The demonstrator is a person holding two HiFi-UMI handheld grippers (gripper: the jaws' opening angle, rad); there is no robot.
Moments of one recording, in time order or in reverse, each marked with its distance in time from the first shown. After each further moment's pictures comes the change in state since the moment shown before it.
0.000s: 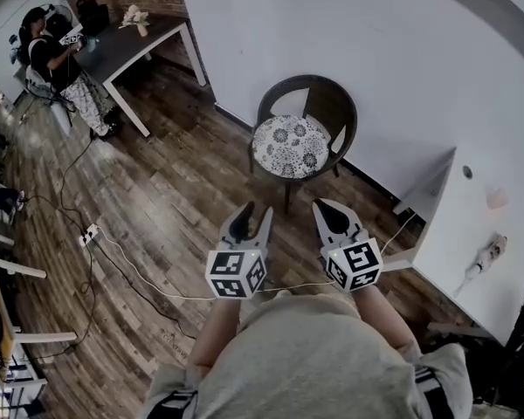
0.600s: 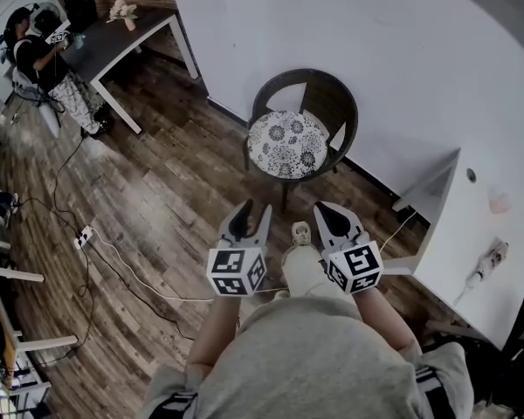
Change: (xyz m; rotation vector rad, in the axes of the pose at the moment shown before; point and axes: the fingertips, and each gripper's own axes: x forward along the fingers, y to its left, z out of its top) left arm 0.064 0.029 -0.010 -0.010 0.036 0.000; right arm 0.041 -0.036 -0.021 0.013 0.064 -0.020
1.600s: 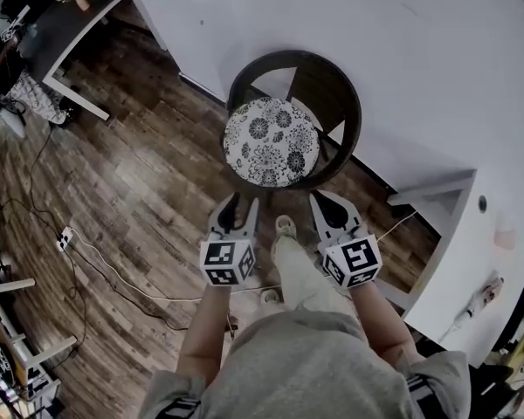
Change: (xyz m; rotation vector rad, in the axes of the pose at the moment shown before) left arm 0.234 0.091 -0.064 -0.040 0.153 0.033; right arm 0.173 -0.162 -0.041 0.061 0.095 -0.017
